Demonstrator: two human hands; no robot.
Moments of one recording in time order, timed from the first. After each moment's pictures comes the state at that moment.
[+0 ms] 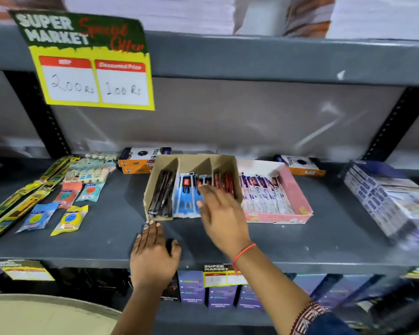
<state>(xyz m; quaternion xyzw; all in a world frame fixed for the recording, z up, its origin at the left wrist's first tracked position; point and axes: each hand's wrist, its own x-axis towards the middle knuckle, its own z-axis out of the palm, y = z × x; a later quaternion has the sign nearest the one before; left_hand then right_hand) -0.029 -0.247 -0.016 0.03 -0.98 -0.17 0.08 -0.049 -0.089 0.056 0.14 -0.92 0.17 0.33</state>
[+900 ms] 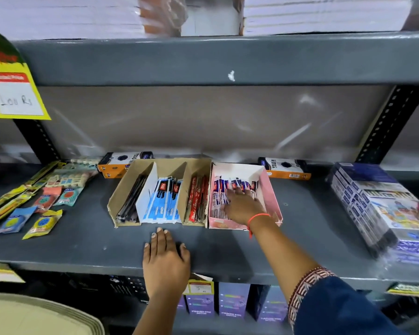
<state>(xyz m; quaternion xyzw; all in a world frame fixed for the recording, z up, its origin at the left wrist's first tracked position) -0.017 -0.131 -0.018 0.10 -0.98 -0.15 0.09 -0.112 0.043 0.054 0.00 -0.98 0.14 -0.13</state>
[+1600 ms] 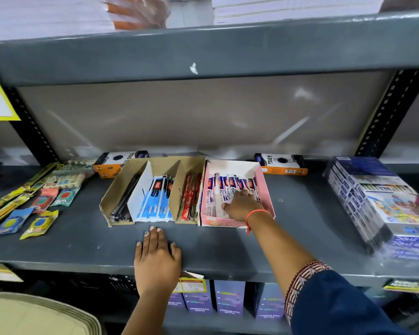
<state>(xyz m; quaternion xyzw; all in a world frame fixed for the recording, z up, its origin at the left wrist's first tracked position) -0.018 -0.129 -0.022 0.10 -0.98 -0.14 0.12 -0.111 0.063 0.050 -0.05 -0.97 0.16 -0.16</state>
